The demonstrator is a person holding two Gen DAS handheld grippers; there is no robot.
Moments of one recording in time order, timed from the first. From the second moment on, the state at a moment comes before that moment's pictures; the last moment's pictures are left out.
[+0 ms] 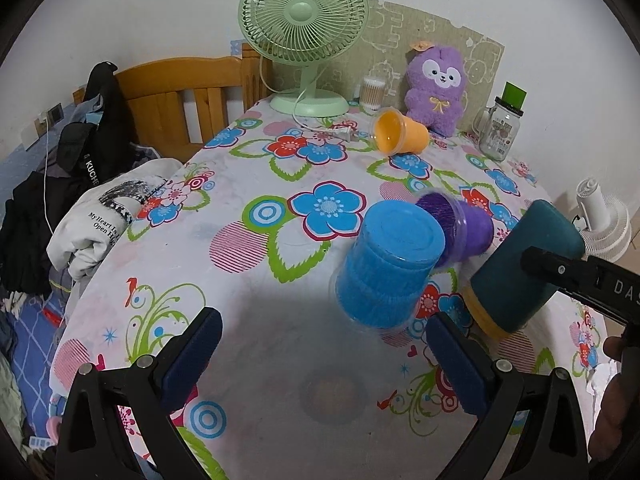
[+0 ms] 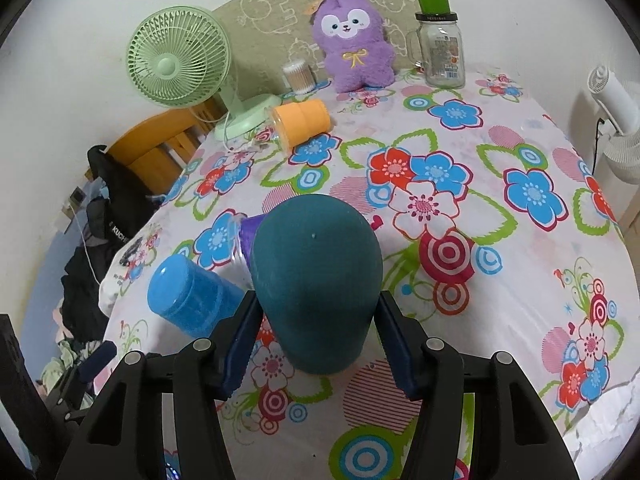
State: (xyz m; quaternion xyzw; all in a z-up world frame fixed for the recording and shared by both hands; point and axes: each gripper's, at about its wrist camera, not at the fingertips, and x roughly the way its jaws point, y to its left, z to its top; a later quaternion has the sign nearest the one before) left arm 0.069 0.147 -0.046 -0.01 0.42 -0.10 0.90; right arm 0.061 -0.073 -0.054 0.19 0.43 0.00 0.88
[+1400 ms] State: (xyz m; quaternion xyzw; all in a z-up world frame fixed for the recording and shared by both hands) left arm 0.042 0.164 -0.034 -0.02 0.41 -0.10 0.91; right arm 0.017 -0.040 -0.017 0.14 0.39 0.05 0.91
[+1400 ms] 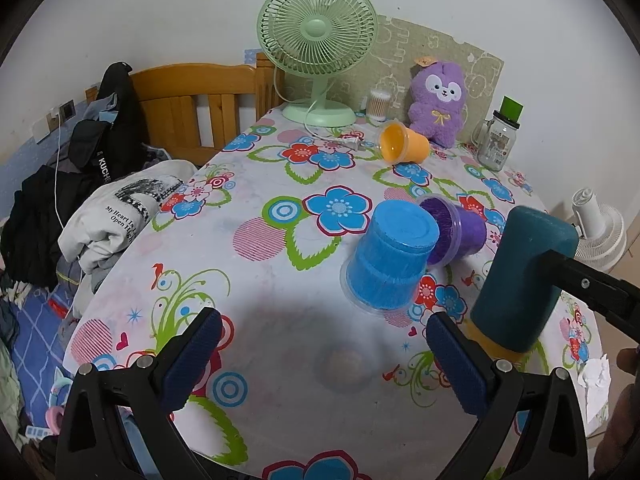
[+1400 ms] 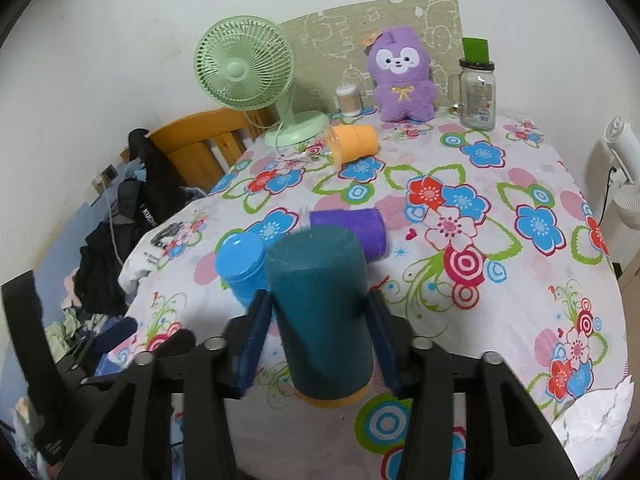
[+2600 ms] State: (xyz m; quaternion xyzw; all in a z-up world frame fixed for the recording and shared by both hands) left arm 0.116 0.049 -0.051 0.04 0.48 -0.16 0.86; right arm 0.002 -0.113 -0.060 0.13 0.42 -0.03 0.90
